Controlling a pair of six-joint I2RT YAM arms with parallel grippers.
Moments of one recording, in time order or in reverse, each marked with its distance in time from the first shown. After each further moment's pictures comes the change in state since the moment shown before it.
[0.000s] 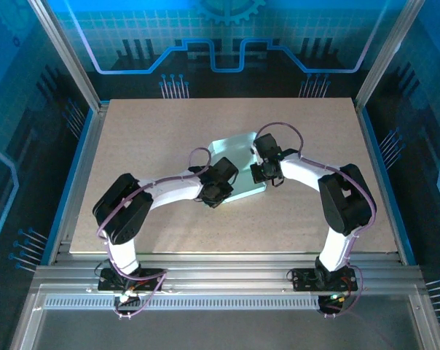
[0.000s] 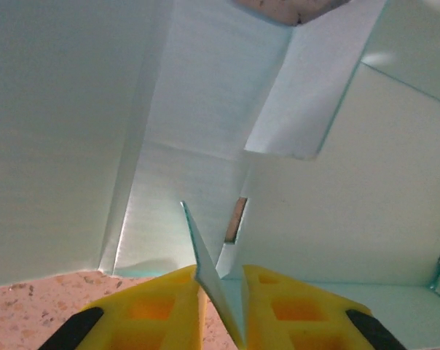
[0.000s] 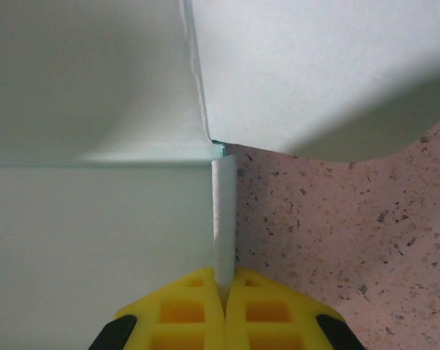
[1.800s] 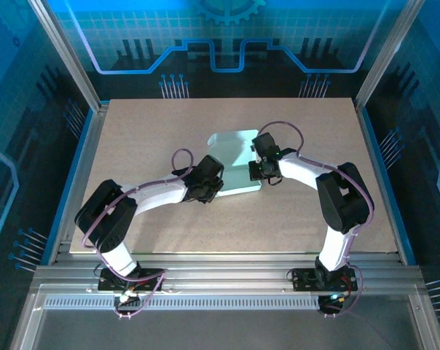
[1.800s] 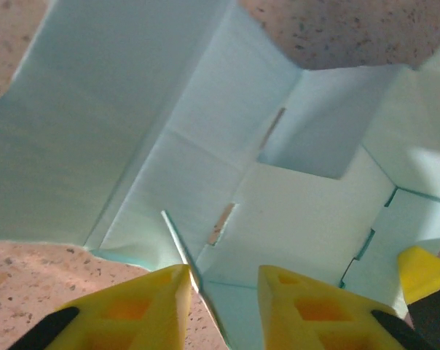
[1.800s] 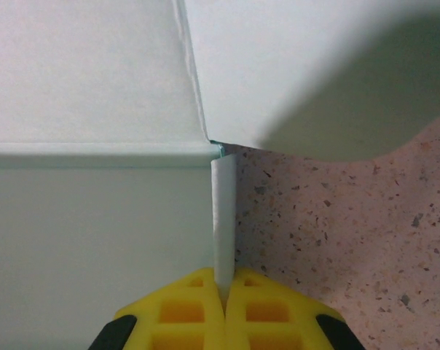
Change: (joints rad) left arm 0.074 -0.133 -0.154 0.185 -0.010 -0.118; right arm 0.005 0.023 0.018 0.024 -0.028 0.137
